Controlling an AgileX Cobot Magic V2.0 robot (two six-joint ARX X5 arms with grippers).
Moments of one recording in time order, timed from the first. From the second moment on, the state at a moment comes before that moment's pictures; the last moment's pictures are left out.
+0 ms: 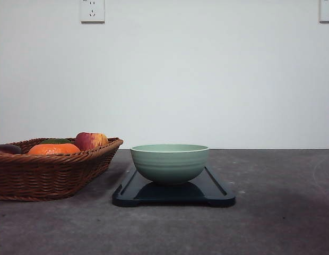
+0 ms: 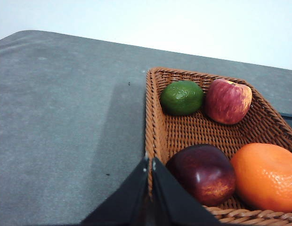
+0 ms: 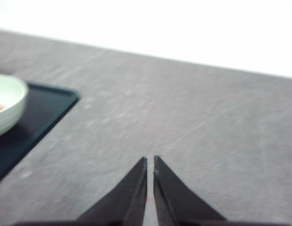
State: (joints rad) left_arx -0.02 0.01 0.03 -0.18 0.00 -0.15; right_arx 0.06 0.12 0.02 -0.01 -0.10 -0.08
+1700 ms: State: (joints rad) left_arx -0.02 0.01 0.03 -0.18 0.00 -0.15; right_arx 0.05 0.00 0.02 -0.09 -0.06 -0.08
